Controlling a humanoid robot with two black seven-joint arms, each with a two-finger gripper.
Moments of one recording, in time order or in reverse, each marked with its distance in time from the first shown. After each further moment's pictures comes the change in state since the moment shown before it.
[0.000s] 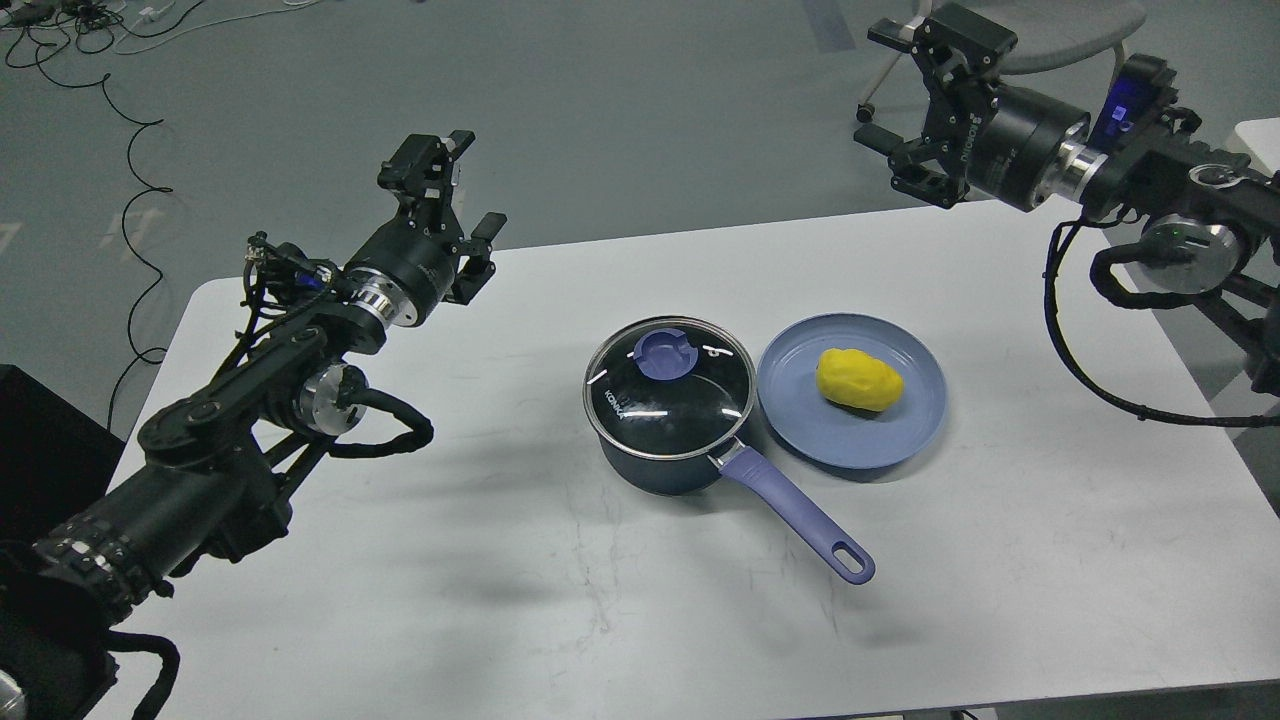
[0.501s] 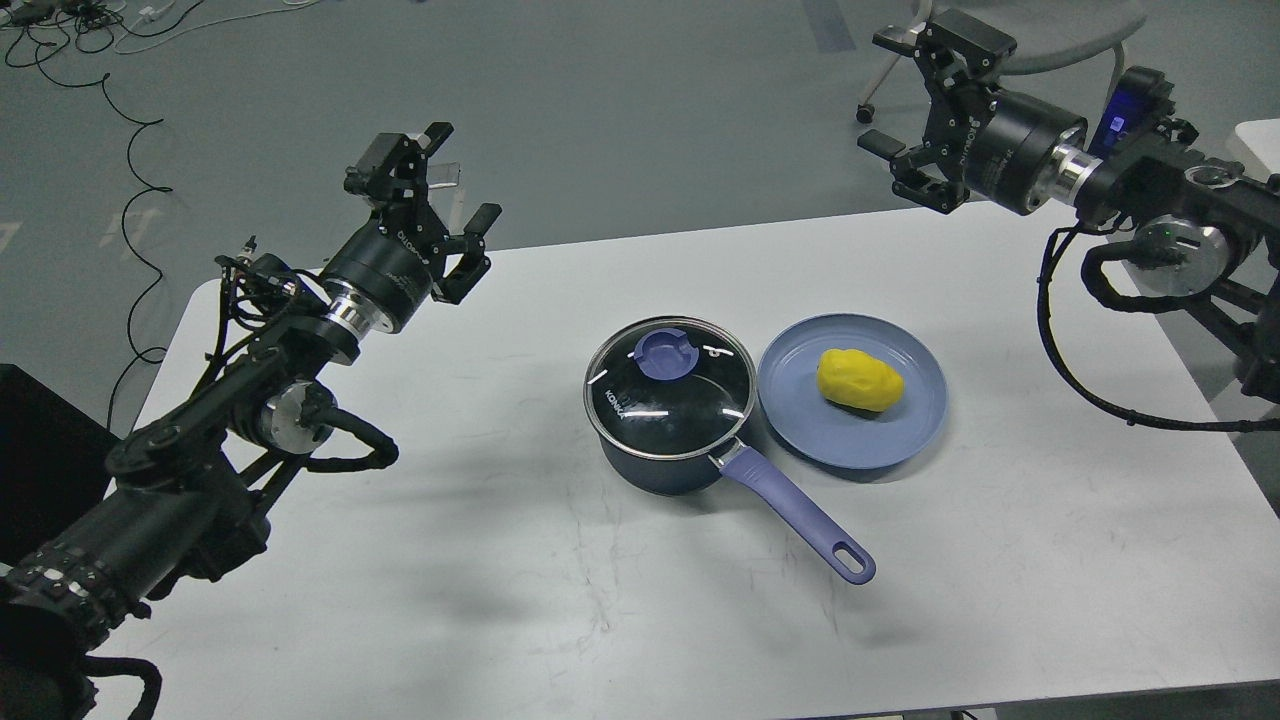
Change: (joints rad) left arm 0.040 0.070 -0.035 -0.022 -0.002 -0.112 -0.026; right arm -0.001 0.004 -0.004 0.009 0.013 -0.064 -0.029
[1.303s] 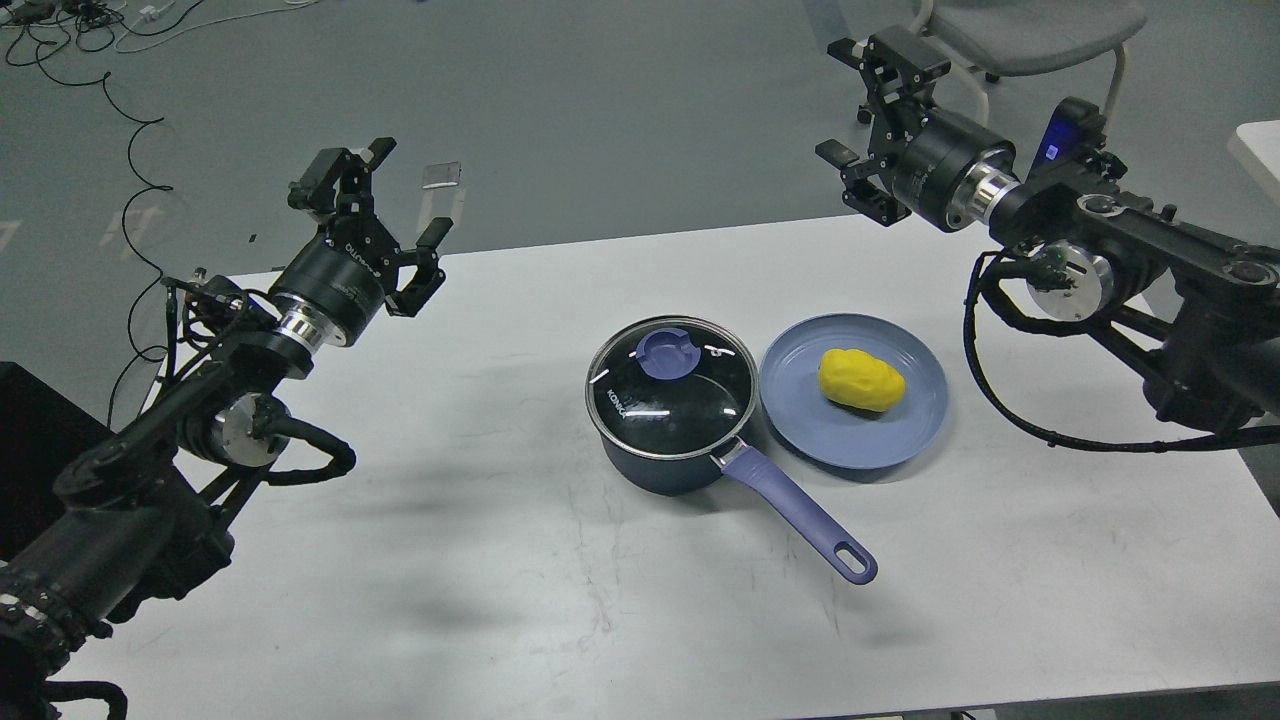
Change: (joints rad) left arm 0.051 0.024 -0.050 -0.004 -0.062 0.007 0.042; right arm -0.021 0.108 0.002 0.094 0.009 -0.296 -0.017
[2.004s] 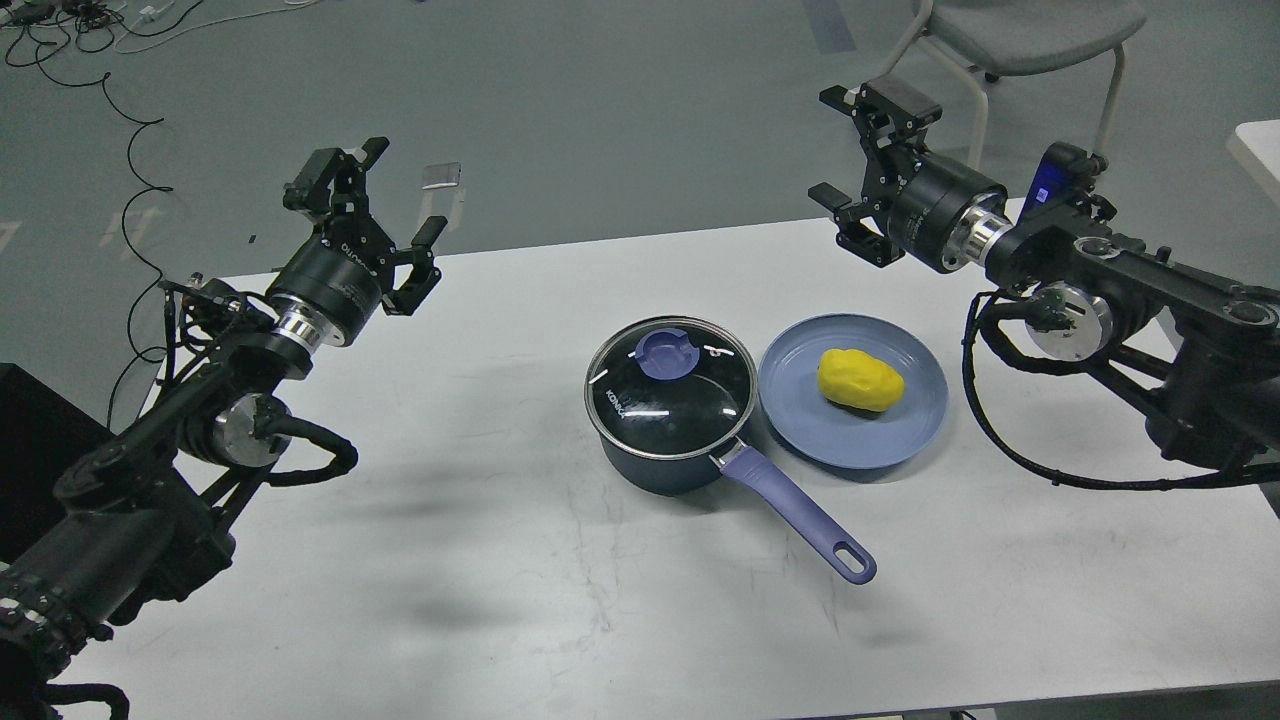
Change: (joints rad) left arm 0.017 0.006 -0.017 -0.011 -0.001 0.022 -0.003; right arm -0.069 -0.017 0.004 0.067 0.001 0.001 0.001
